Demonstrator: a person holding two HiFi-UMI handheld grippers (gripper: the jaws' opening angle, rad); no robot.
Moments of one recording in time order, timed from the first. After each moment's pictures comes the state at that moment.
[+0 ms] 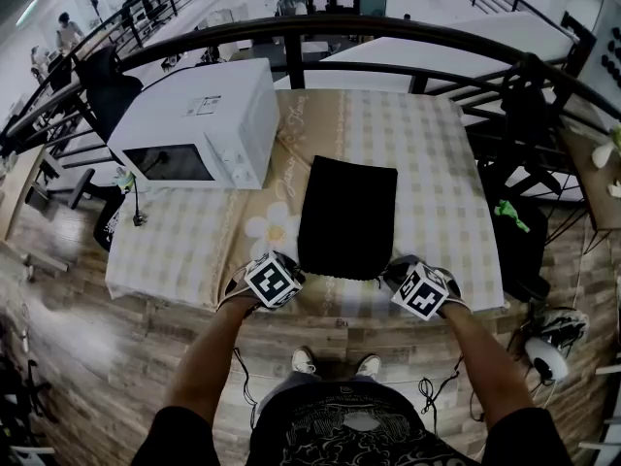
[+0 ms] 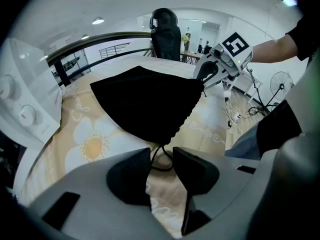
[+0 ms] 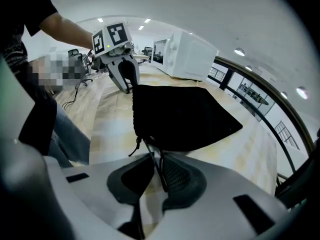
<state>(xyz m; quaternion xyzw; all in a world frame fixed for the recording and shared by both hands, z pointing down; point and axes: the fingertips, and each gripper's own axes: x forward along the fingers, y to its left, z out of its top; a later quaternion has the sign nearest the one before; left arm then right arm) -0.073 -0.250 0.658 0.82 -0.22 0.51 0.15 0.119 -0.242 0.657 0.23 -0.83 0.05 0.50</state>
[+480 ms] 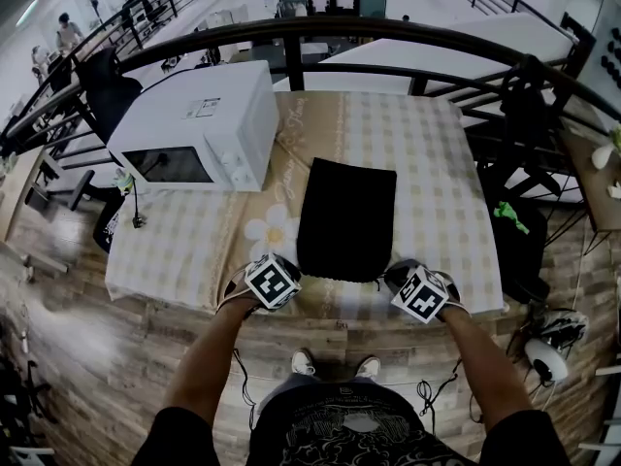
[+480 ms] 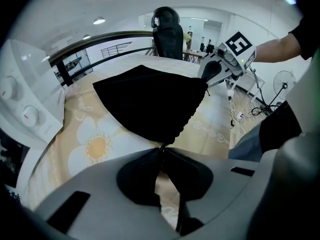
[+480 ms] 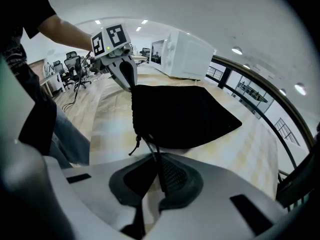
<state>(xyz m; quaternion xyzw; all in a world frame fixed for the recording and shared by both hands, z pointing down) -0.077 -0.253 0.658 0.81 -0.23 0.52 0.15 0.121 -0.241 0.659 0.24 -0.84 0.06 0.49</state>
